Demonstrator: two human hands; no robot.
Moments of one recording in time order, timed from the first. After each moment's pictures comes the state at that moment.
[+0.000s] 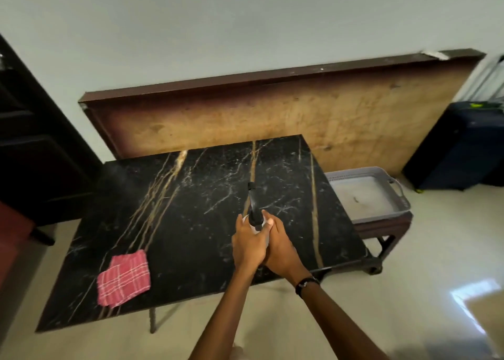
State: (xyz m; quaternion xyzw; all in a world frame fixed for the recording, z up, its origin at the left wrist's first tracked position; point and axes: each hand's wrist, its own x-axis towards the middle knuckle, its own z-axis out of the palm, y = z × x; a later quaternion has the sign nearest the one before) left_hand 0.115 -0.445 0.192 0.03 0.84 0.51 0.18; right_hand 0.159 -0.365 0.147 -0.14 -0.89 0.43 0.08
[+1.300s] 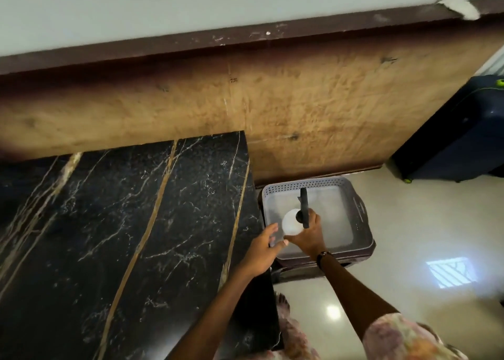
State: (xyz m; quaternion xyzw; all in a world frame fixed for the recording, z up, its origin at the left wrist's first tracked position) left_hand 0.063 -0.078 0.109 0.11 0.76 0.45 0.45; right_hand 0.109 0.075 0.002 -0.35 -0.85 0.40 0.01
